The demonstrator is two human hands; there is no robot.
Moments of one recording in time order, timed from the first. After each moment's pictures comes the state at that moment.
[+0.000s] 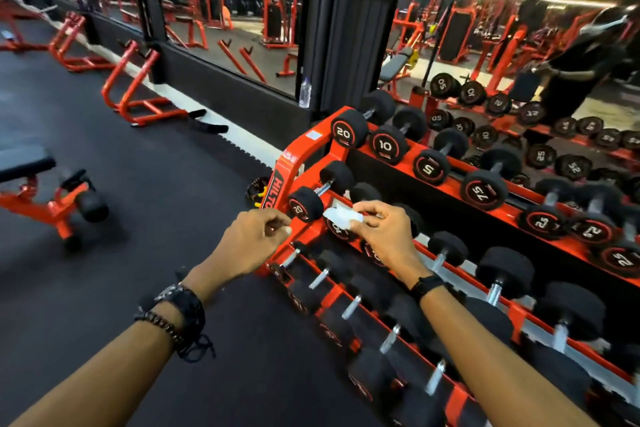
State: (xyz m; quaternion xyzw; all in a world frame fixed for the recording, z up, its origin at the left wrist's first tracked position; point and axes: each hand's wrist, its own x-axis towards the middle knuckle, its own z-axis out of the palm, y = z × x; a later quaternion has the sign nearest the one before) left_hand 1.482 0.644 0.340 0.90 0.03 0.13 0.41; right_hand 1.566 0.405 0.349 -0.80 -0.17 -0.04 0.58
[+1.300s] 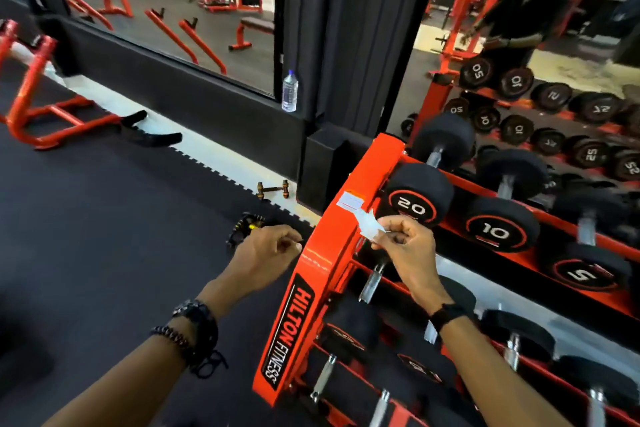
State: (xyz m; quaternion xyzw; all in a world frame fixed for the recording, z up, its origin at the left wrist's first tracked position) left_hand 2.076 0.968 0.283 0.90 -0.04 0.02 0.42; right_hand 2.100 0.709 0.293 -0.79 -0.02 -0.11 0.61
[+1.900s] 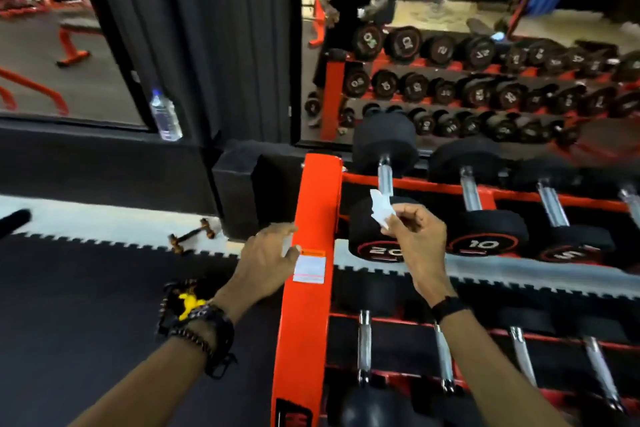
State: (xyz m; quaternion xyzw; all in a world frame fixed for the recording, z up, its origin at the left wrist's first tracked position) left_hand 2.378 0.903 0.259 0.91 -0.23 -0.04 0.34; right_hand 2.296 0.663 0.280 -0.69 0.20 -0.30 0.62
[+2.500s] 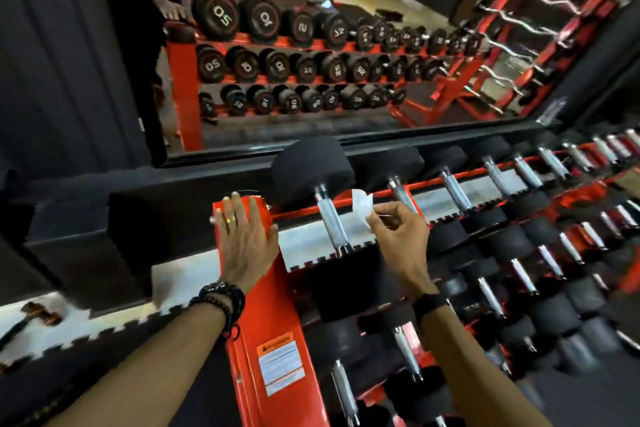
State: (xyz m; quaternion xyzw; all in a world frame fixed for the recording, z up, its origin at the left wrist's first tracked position) left_hand 2.591 0.753 0.197 0.91 -0.36 0.01 0.19; right_hand 2.391 0.619 0.297 -0.74 0.41 -0.39 0.38
